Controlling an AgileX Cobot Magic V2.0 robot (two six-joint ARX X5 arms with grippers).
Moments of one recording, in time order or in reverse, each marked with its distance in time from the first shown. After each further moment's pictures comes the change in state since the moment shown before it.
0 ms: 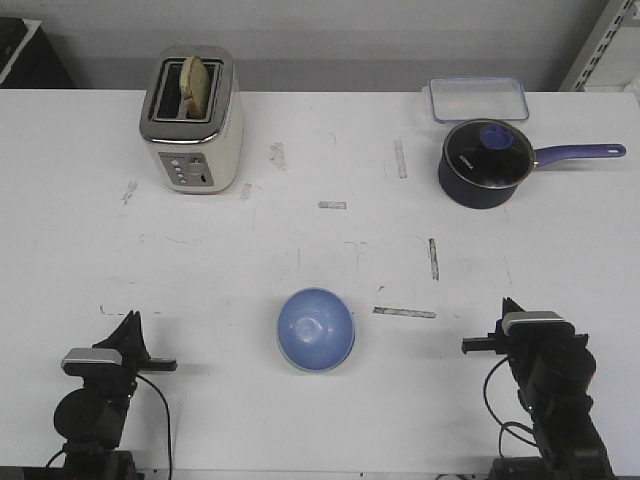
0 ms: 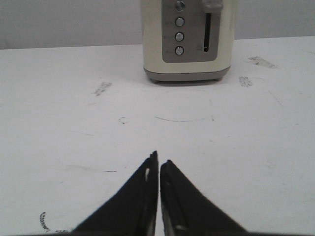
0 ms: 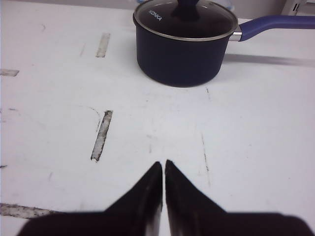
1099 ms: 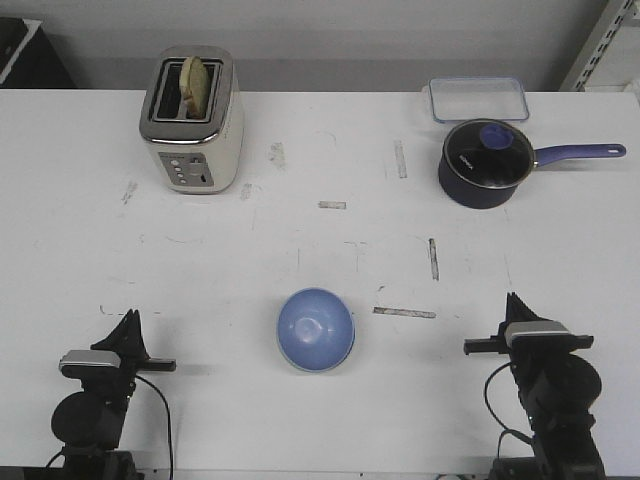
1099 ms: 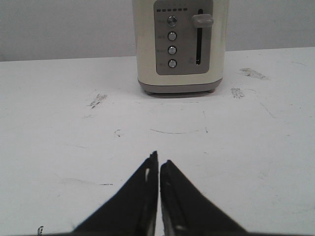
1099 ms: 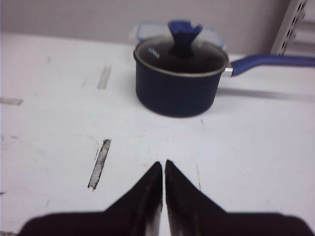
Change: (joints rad) left arm 0.001 -0.009 0.000 0.012 0.005 0.000; right arm -0.005 -0.097 -0.074 0.122 0.003 -0.033
